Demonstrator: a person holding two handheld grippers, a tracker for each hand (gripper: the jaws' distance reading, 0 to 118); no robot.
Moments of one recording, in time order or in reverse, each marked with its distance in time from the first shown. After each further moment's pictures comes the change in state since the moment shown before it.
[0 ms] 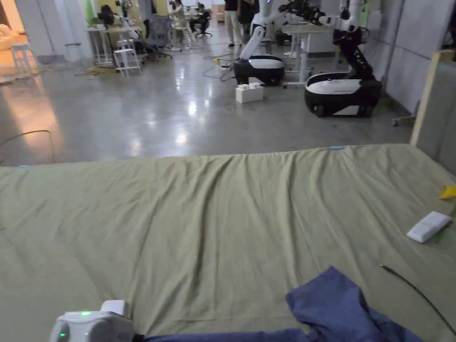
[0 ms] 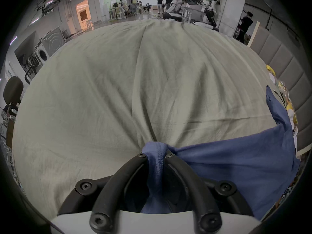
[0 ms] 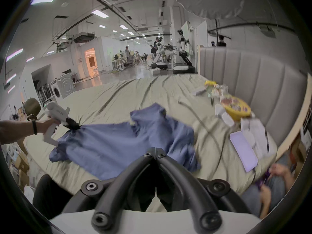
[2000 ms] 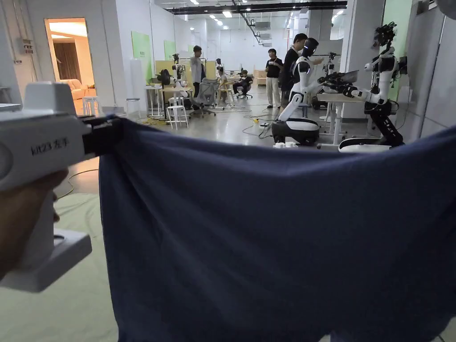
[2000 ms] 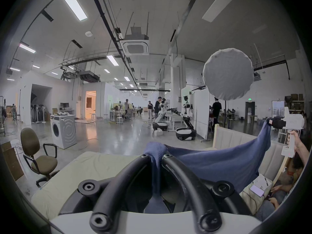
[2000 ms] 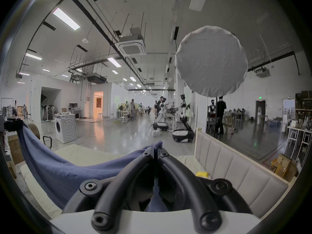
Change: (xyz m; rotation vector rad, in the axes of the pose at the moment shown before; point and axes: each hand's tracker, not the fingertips) left arm -0.064 -0.055 0.550 1.067 -0.056 -0.057; right arm 0.024 0.315 0.145 0.572 -0.026 0.092
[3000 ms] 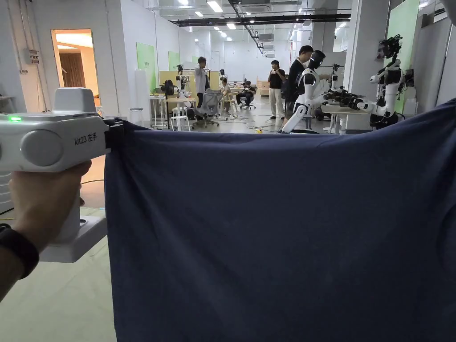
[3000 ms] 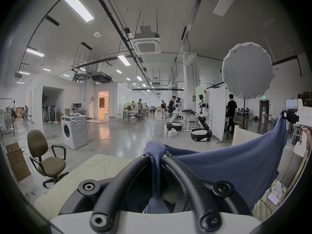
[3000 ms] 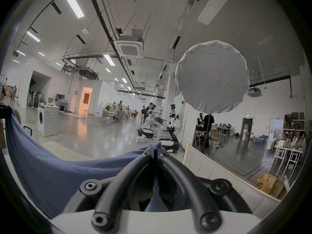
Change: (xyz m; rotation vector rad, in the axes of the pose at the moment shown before) left arm -0.033 0.002 -0.133 -0.022 0.138 0.013; right arm -0.047 0.018 -0.127 0.045 -0.140 0.155
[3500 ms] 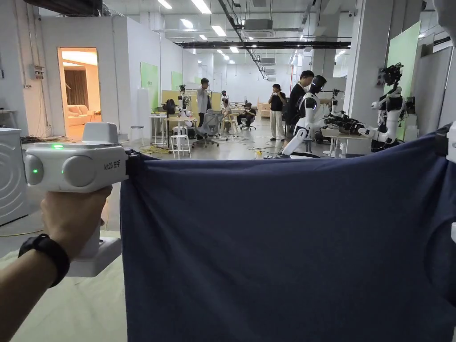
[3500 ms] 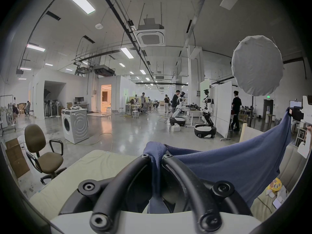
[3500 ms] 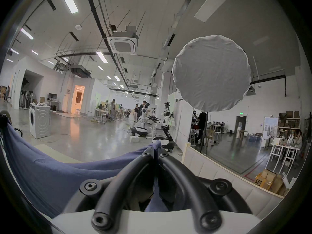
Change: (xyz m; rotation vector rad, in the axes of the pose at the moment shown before) left arm 0.005 -0.013 -0.105 -0.050 0.034 0.001; right arm -0.041 0.001 -0.084 -0.023 -0.080 -0.002
